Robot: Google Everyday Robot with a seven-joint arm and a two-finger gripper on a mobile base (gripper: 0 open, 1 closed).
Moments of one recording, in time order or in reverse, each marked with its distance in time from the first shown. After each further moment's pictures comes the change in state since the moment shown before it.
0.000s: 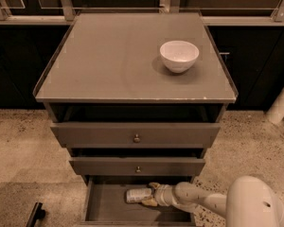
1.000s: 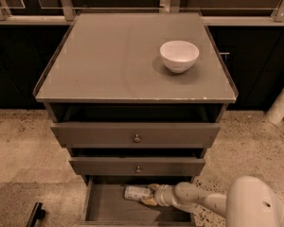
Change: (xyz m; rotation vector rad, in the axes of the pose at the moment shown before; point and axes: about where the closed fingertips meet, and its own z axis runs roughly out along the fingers) arm 0.000 0.000 0.000 0.000 0.000 0.000
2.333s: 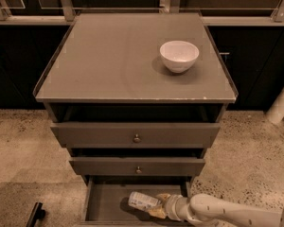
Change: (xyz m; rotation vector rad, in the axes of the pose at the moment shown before) arm -0.036 0.064 -0.130 0.013 -0.017 0.196
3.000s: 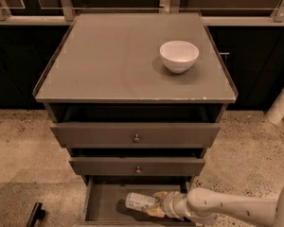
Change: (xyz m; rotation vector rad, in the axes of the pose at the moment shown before) arm -0.016 0.012 -0.010 -0.033 0.043 -0.065
